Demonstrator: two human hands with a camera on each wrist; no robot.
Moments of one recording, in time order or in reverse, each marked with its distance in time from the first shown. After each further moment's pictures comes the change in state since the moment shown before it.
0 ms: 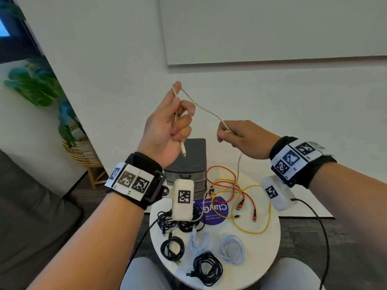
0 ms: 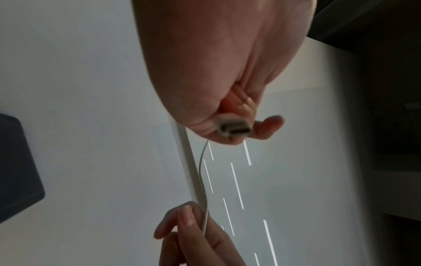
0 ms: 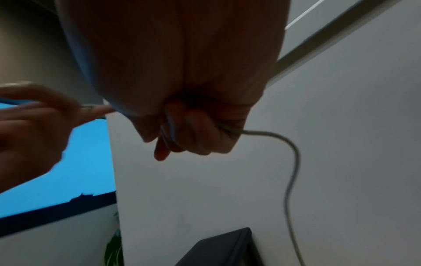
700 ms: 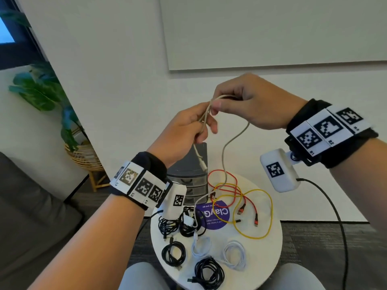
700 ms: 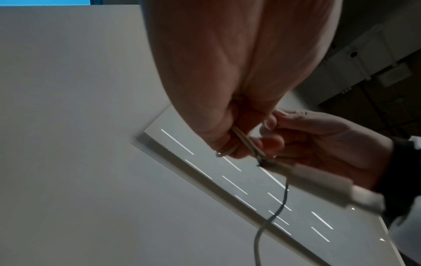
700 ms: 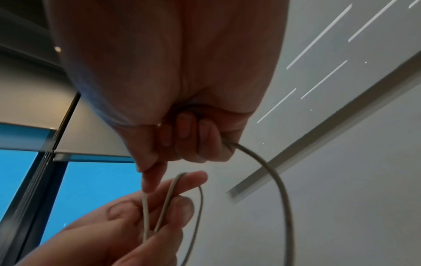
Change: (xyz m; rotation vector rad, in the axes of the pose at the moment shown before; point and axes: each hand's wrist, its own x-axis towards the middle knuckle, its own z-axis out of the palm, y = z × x) left_hand 0.002 0.002 0.019 0.787 -0.171 0.035; right_hand 0.005 -0.061 -0.079 0.047 0.115 -0.278
